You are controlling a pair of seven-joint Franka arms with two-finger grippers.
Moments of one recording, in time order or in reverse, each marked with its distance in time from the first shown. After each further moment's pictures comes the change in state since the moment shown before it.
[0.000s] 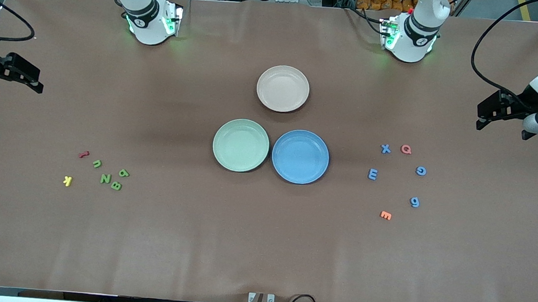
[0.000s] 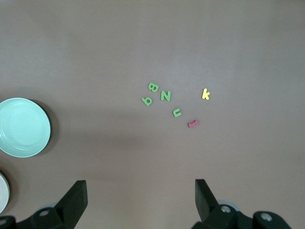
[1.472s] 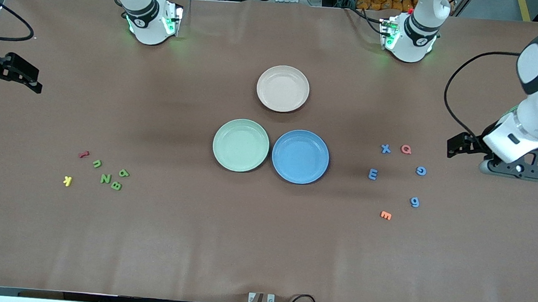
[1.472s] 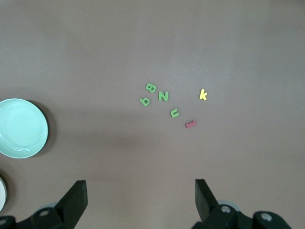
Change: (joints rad) left arm 0.036 0.105 0.002 -0.231 -0.022 0.241 -0.036; right arm 0.000 0.000 0.000 0.002 -0.010 0.002 0.000
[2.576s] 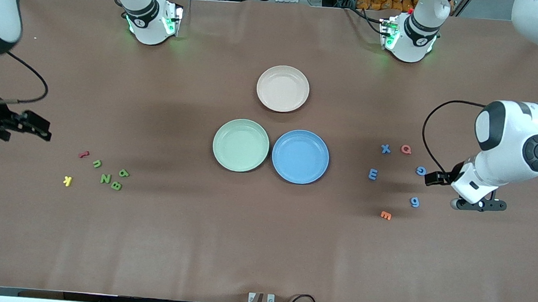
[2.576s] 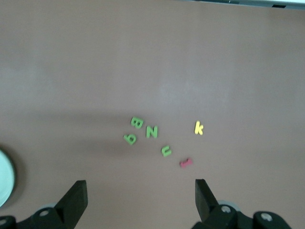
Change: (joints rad) left arm 0.035 0.284 0.009 -0.027 0.021 0.259 -0.112; right arm -0.031 0.161 -0.005 -0.082 -0.004 0.310 0.005
